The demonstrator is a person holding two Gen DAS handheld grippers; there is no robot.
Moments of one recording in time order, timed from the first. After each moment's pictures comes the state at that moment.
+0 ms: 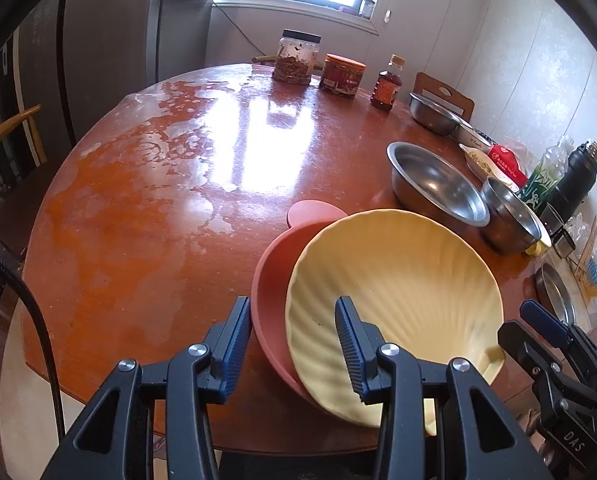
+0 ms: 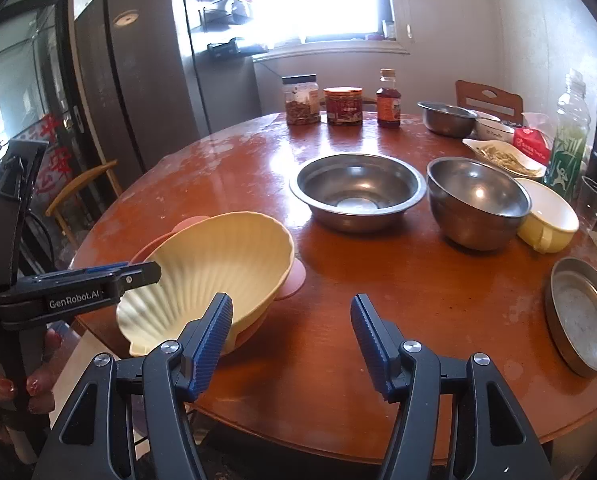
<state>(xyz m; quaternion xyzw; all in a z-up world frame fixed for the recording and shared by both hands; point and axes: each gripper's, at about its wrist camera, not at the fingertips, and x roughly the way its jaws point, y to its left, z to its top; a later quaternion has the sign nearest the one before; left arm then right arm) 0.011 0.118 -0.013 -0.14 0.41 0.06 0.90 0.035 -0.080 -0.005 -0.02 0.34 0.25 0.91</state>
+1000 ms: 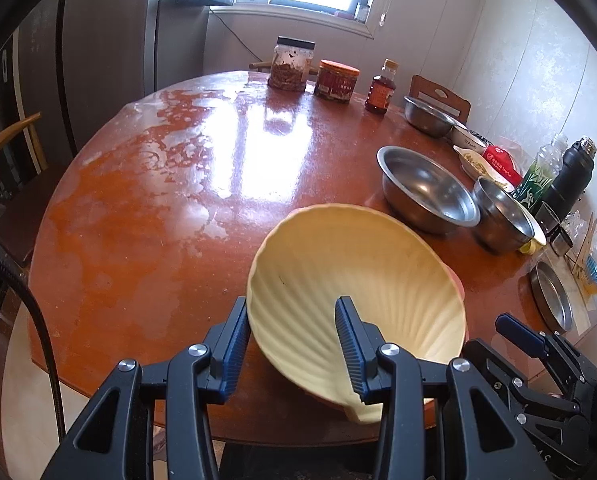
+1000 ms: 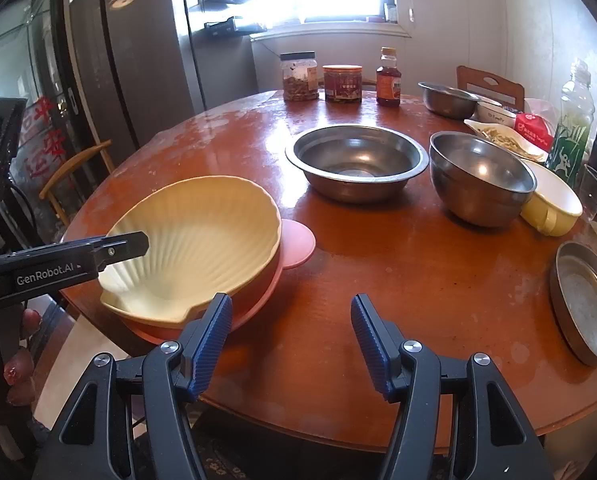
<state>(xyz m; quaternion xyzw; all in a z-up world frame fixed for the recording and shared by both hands) 0.004 0.113 -0.002 -0.13 0.40 0.06 0.90 0.035 -0.074 -0.019 -0.03 0.37 0.25 0.90</state>
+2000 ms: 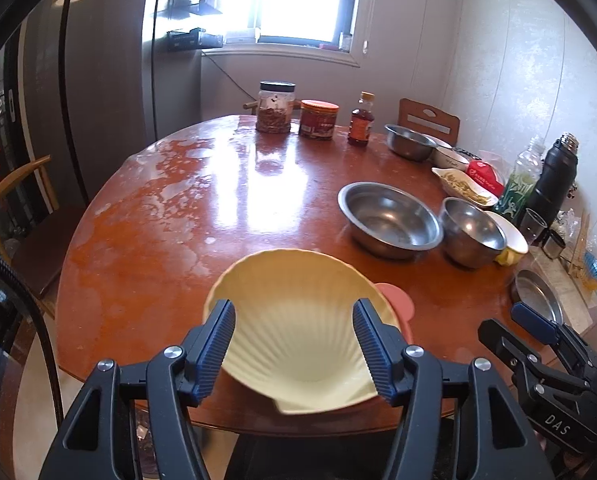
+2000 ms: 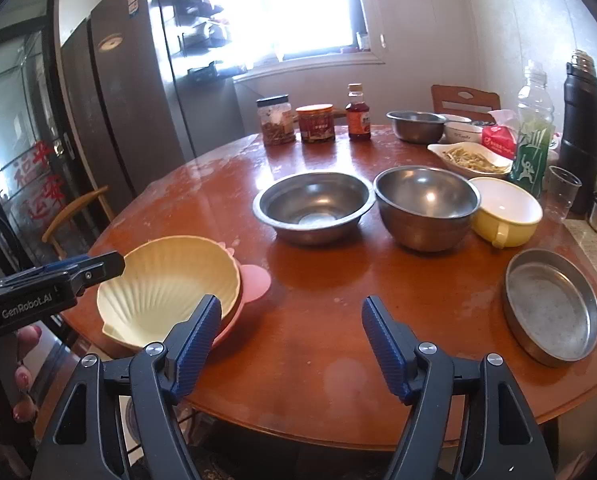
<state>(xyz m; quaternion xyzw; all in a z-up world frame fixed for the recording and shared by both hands) -0.016 0.065 0.042 -0.09 0.35 0.07 0.93 0.022 -0.127 0.013 0.02 0.31 0.23 0.92</state>
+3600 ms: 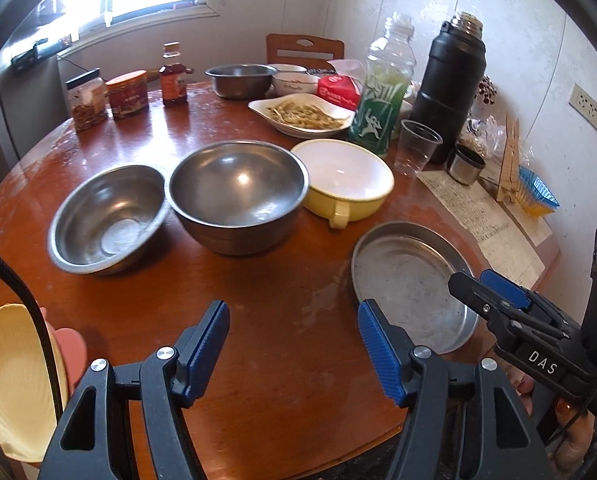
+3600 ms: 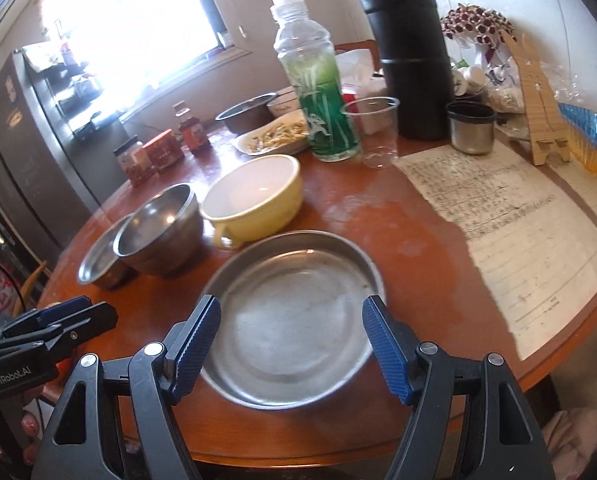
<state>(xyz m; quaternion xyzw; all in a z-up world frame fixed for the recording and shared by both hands) 0.103 -0.173 0.020 -0.02 0.44 -0.10 0.89 0.085 -0.369 -0.020 0.13 0.36 0.09 0.92</state>
